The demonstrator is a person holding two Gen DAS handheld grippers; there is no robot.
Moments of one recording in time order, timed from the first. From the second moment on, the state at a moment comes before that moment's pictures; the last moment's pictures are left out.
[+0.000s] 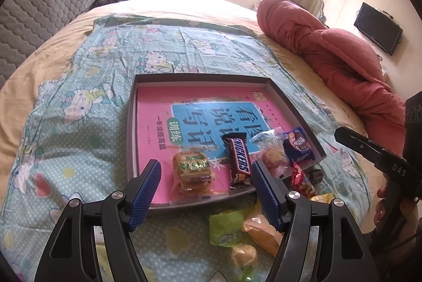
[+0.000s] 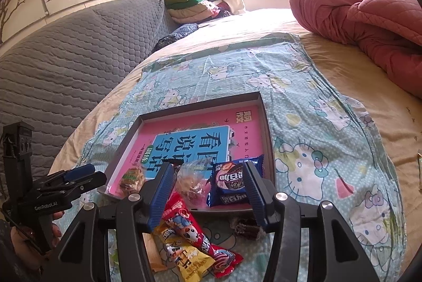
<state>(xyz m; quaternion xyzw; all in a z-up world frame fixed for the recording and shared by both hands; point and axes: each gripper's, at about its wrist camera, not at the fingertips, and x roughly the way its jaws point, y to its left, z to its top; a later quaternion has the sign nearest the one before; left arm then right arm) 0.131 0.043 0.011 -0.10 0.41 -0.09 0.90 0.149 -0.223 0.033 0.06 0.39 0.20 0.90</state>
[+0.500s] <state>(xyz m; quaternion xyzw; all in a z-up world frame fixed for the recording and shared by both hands) 0.110 0.032 0.006 -0.09 0.42 -0.09 0.90 0.134 -0.228 0.031 0.06 0.40 0.20 0.89</state>
